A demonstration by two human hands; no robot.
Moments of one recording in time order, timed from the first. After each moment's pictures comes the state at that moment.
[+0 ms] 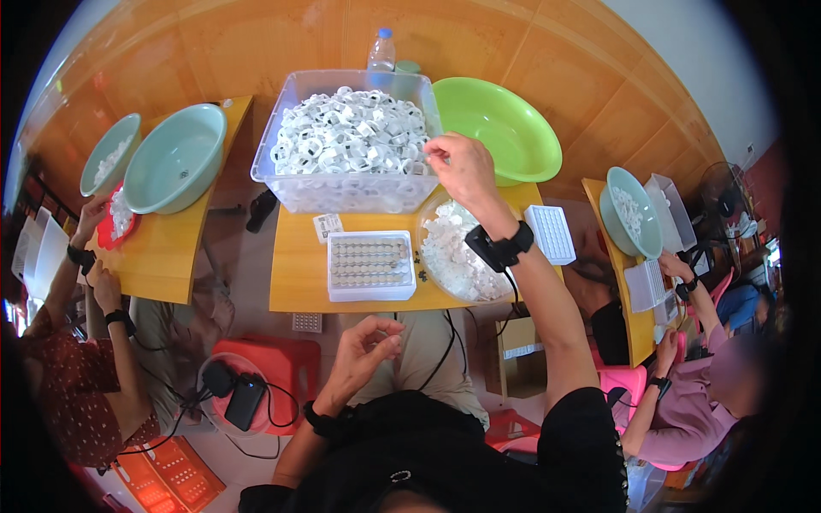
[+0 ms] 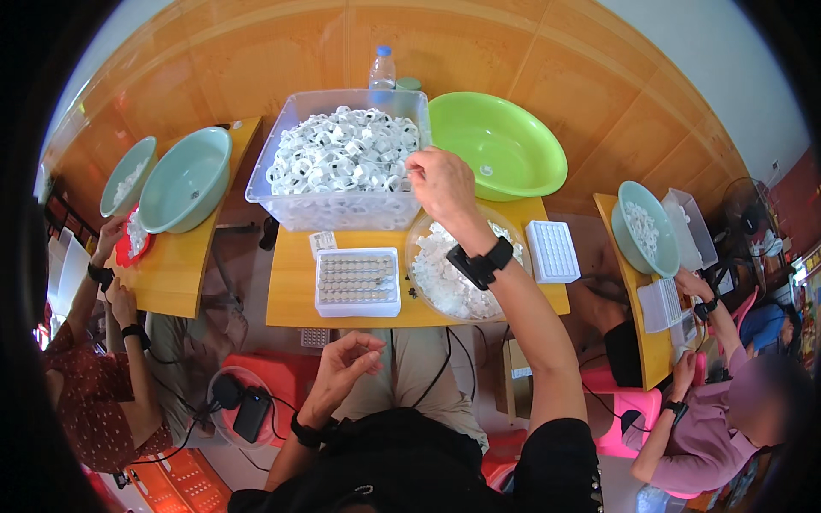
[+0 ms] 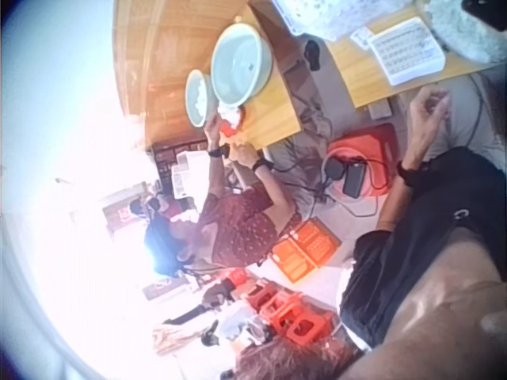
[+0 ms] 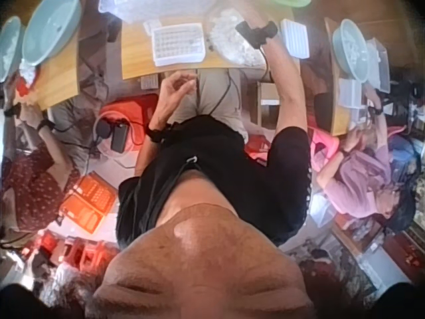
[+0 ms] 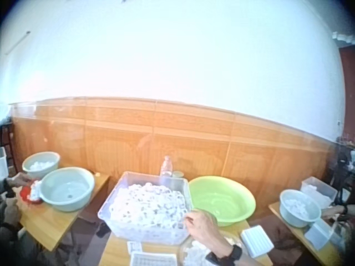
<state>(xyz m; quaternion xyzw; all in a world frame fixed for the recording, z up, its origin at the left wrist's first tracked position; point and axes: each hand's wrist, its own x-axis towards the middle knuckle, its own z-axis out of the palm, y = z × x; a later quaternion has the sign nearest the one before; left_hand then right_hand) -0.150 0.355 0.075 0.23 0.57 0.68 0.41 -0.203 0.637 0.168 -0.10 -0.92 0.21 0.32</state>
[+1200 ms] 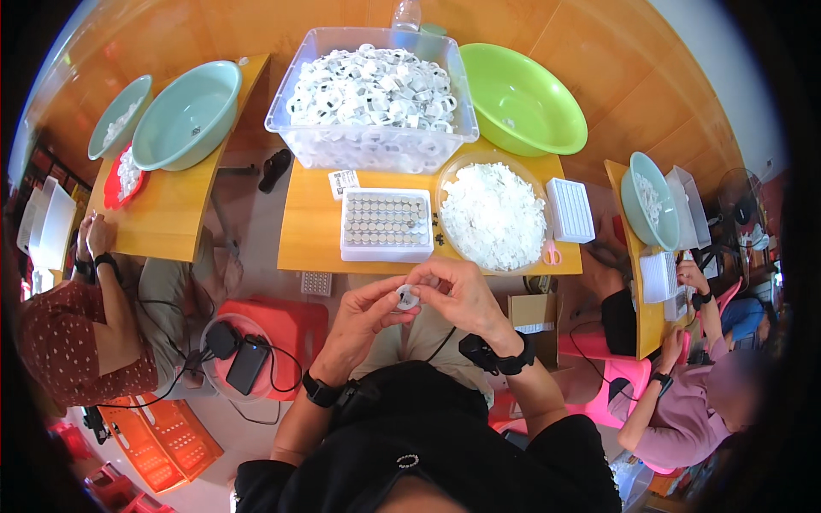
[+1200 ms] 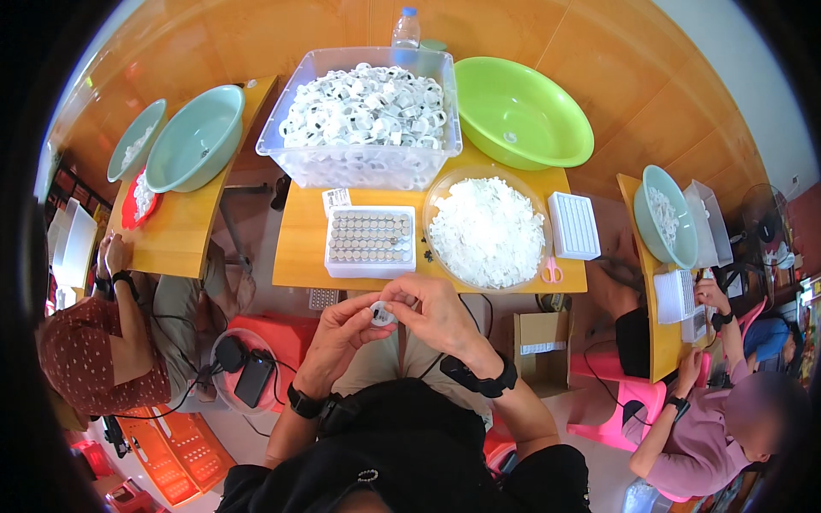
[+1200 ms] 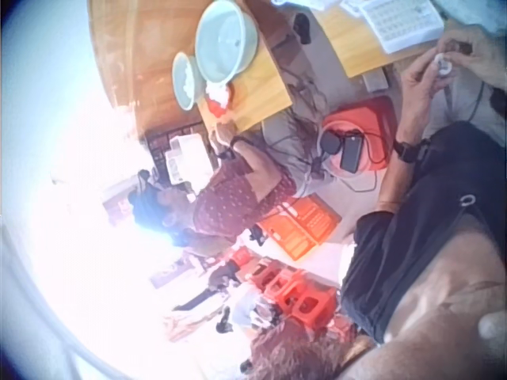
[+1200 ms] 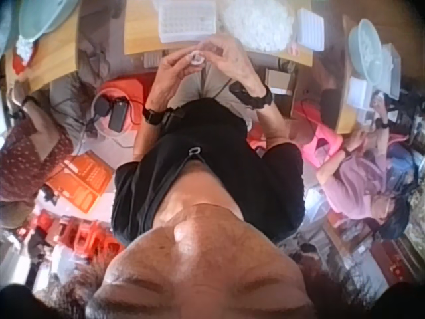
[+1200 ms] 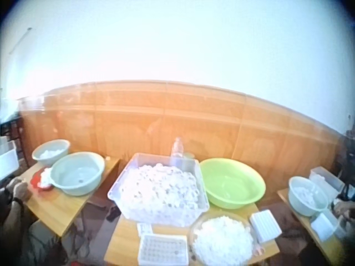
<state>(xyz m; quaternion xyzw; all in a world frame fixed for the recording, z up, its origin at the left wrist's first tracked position) -0.151 0.350 0.080 0.10 0.39 0.77 0.49 -0.074 0.510 0.126 -0.12 -0.79 0.60 0.05</state>
